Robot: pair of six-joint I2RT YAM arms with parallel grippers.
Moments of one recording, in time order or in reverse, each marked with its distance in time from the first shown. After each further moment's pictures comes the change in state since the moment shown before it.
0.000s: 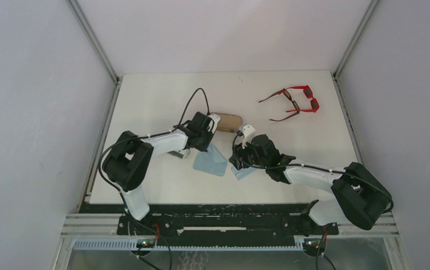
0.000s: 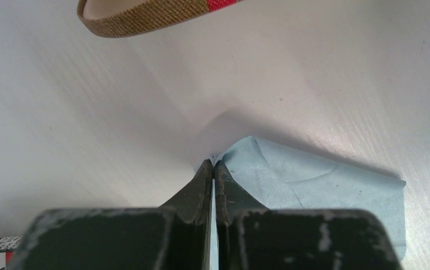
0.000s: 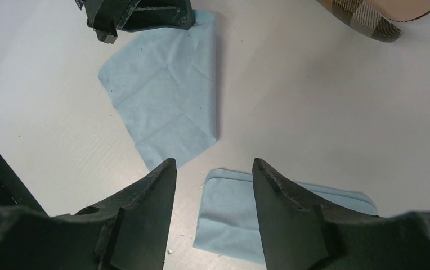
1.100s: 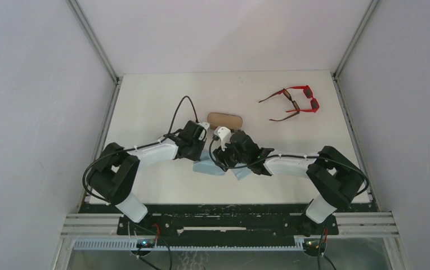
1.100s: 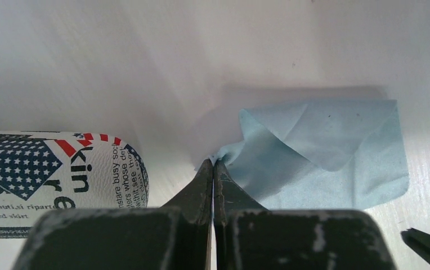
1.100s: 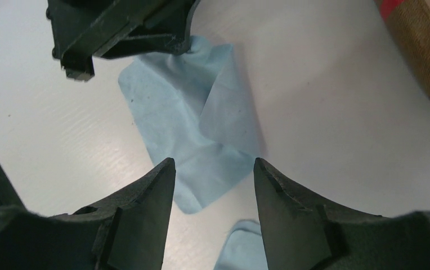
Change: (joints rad) left arm 0.000 -0.183 -0.177 -0.056 -0.030 -0.149; right arm 0.104 0.213 0.189 -0.050 -0.043 -0.179
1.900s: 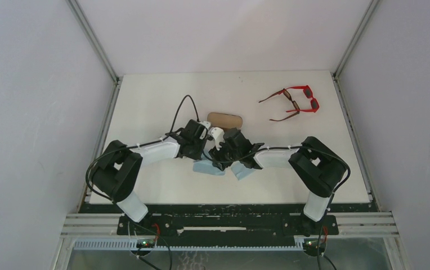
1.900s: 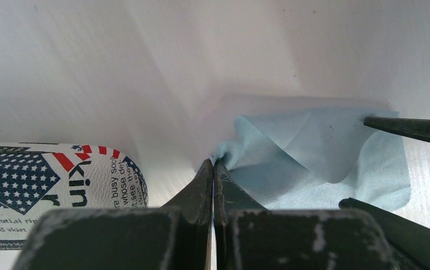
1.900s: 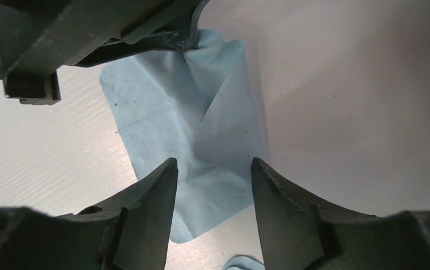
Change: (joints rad) left arm 0.003 0.039 0.025 0.003 -0.003 0.002; right arm -0.020 0.196 0.139 -0.049 -0.084 -0.048
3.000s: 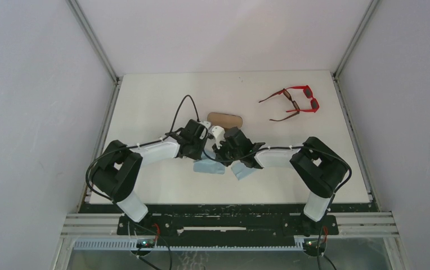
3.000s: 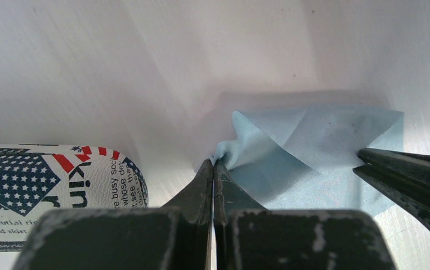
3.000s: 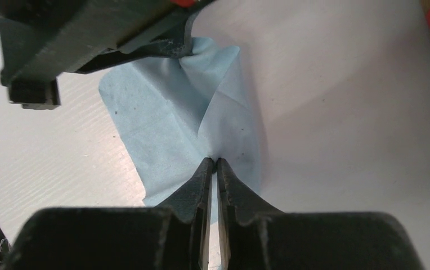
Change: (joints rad) left arm 0.002 0.002 0.001 0.000 0.008 0.008; right arm -0.007 -0.001 0.000 0.006 0.008 0.002
